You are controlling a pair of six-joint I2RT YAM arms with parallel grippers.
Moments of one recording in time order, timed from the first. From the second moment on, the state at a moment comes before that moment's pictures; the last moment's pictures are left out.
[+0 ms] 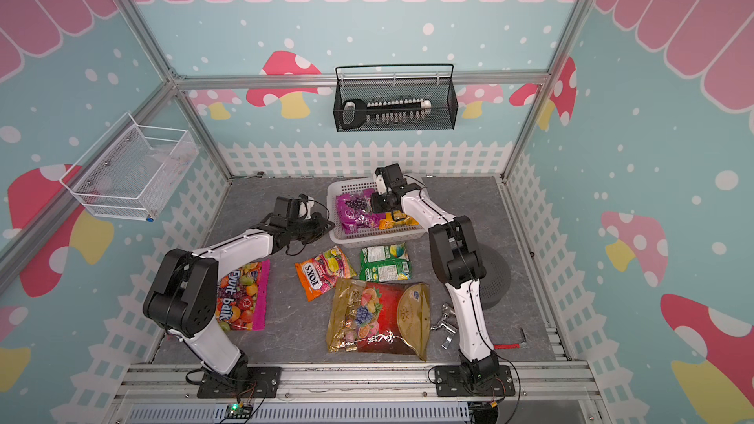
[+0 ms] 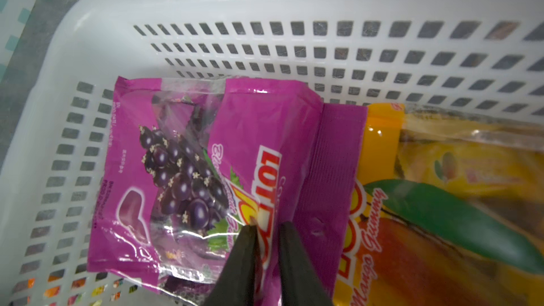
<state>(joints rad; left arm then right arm) -0.28 1.73 1.06 -0.06 0.40 -0.72 0.39 2.27 1.90 -0.50 -0.25 0.17</state>
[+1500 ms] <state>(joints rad) -0.24 1.70 1.02 -0.02 0.36 -0.73 0.35 2.24 1.84 -0.62 -0.36 0.05</state>
